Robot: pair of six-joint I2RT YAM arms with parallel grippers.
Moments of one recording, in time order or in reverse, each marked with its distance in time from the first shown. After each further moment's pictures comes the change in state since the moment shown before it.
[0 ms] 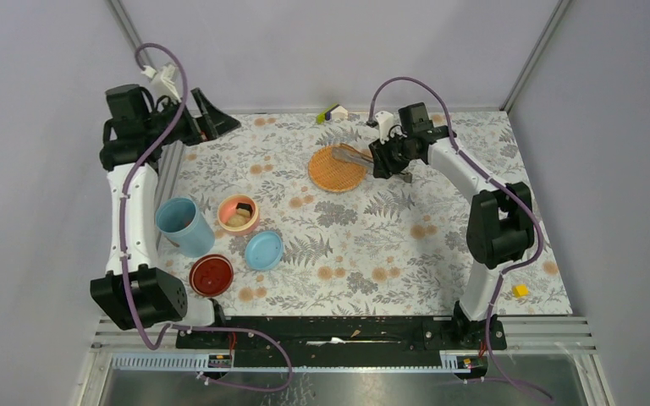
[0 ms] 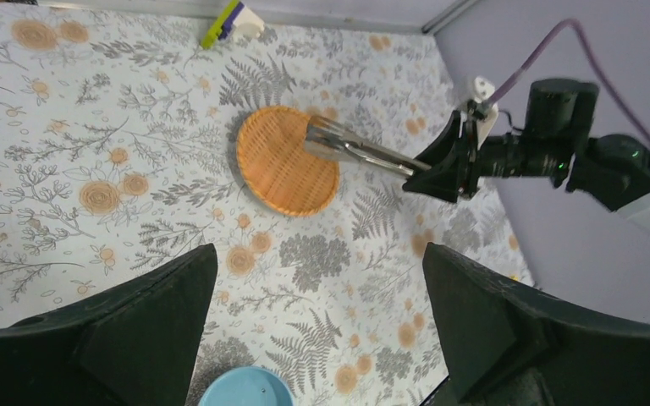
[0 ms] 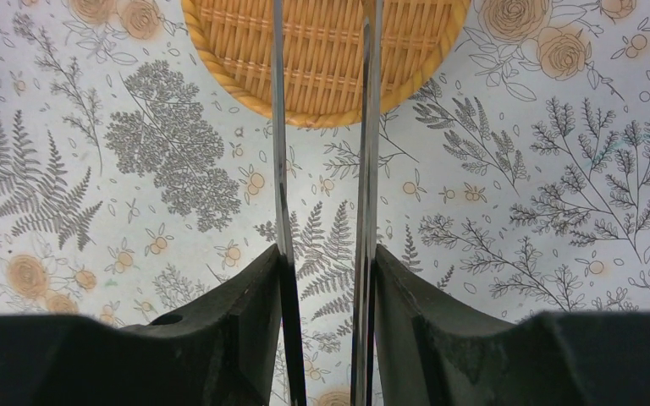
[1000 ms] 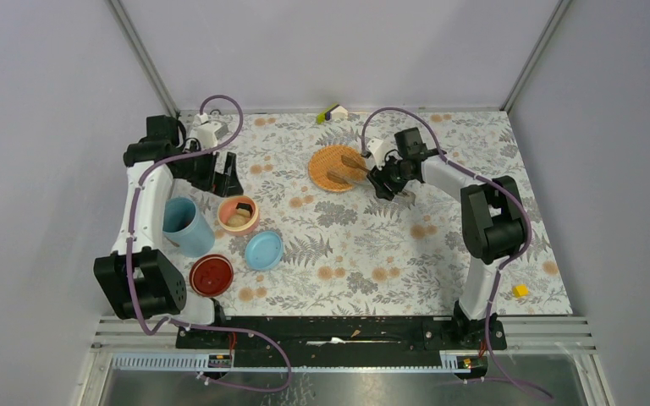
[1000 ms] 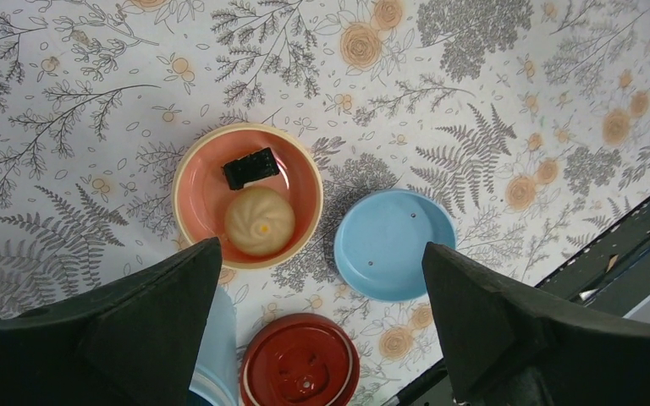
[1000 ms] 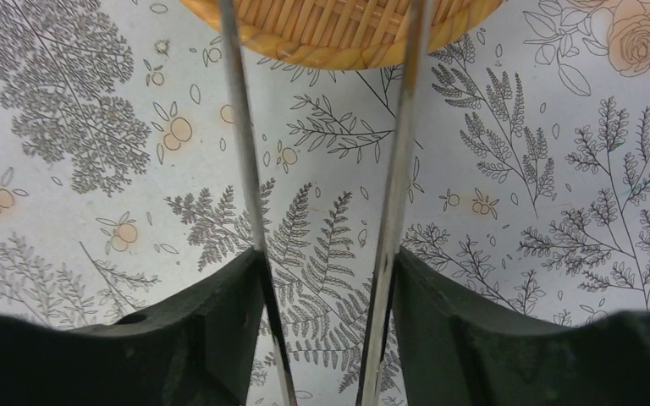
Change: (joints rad) left arm -0.092 0.060 -0.139 -0.467 -0.256 0.774; right arm -0.006 0.041 -0.237 0.208 0.033 -0.282
